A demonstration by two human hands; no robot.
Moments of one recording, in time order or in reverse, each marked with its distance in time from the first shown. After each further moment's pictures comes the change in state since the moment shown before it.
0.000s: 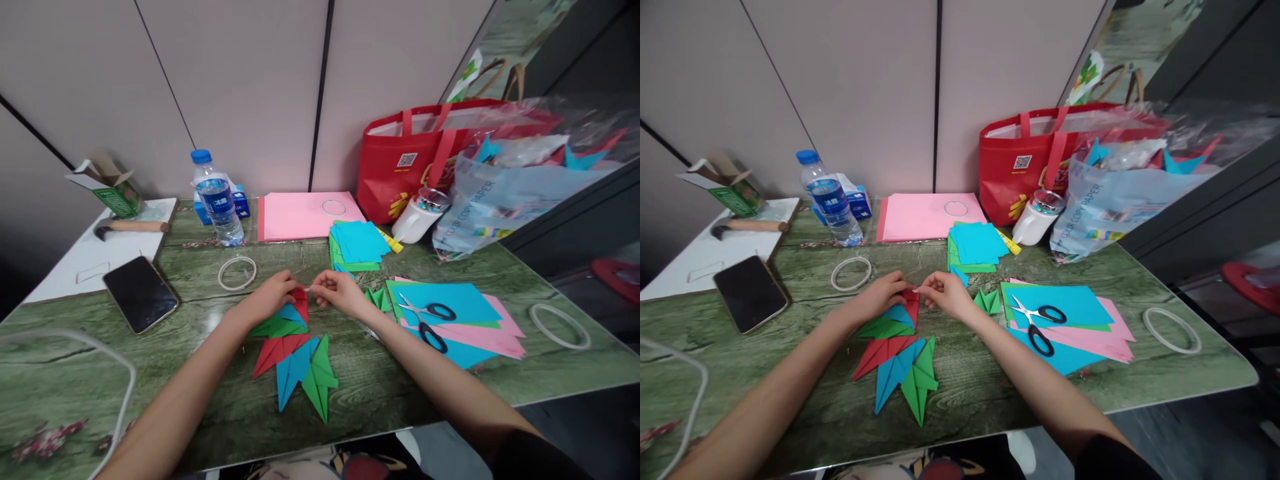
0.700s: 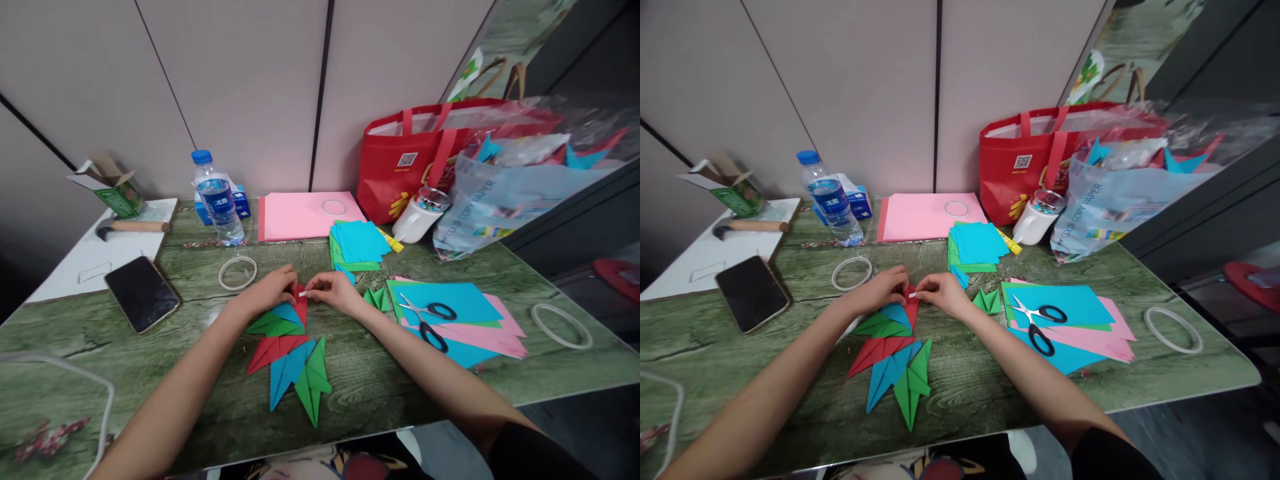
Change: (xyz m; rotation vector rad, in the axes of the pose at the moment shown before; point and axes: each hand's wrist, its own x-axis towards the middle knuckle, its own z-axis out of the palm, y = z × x) left_hand 0.010 -0.013 -0.006 -0.071 -0.040 0.028; right_hand 0.009 0.005 0.002 -0.180 -0.028 -0.106
